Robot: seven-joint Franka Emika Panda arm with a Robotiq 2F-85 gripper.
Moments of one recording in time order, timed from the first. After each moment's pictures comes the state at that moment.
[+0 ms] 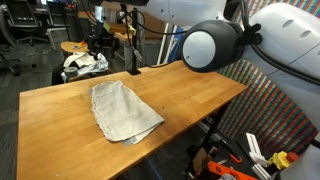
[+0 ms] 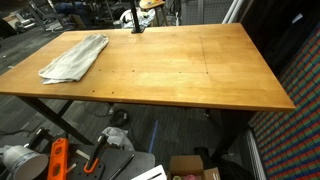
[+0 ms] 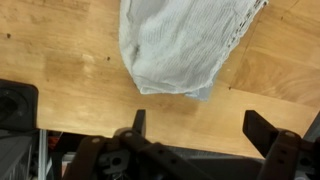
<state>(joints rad) 0.19 1.12 0.08 -0.45 0.05 1.64 -0.08</state>
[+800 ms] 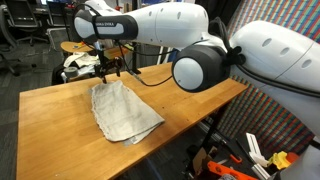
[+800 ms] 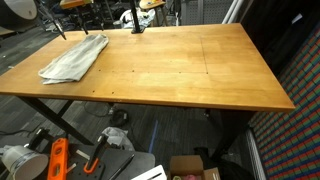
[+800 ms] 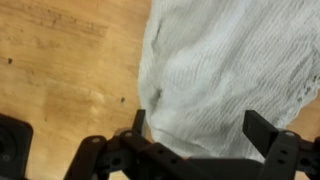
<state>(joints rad) 0.26 1.24 0.01 -0.46 -0.09 1.61 -0.09</state>
